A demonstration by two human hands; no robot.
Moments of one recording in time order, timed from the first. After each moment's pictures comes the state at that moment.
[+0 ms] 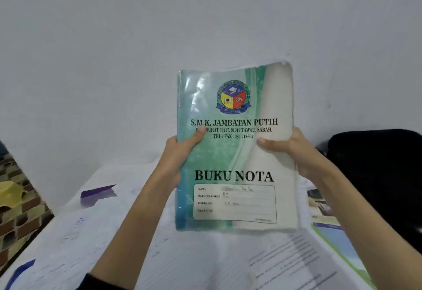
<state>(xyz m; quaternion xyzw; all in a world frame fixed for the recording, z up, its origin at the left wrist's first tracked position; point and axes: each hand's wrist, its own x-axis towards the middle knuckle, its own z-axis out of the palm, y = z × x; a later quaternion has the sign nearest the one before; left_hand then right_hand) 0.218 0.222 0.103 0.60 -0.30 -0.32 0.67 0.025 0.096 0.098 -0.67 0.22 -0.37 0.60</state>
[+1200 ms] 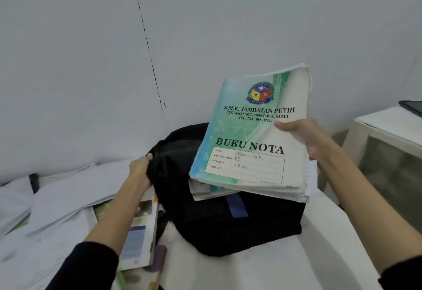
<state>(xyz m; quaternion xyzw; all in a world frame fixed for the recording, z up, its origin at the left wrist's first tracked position) -0.063 -0.046 -0.007 0.61 -0.11 -0.41 0.66 -0.427 -0.105 0.078 -0.47 0.43 -0.48 0.60</state>
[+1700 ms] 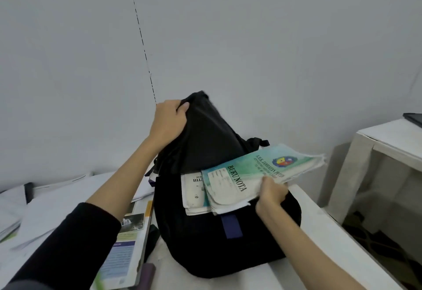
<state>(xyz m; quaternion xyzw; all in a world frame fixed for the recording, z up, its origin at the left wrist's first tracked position) -0.154 -0.073 0.126 0.64 -0.60 0.03 0.47 -0.349 -0.101 -0.028 -0.14 0.56 -0.64 0.51</state>
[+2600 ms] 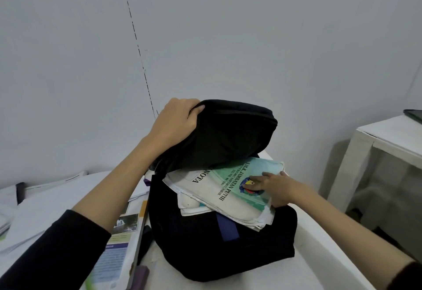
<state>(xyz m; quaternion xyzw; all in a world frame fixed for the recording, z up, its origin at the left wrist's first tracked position) -0.175 -0.066 0.127 0.58 -0.72 0.11 0.36 -0.411 -0.129 -0.003 -0.89 0.40 0.24 -0.01</state>
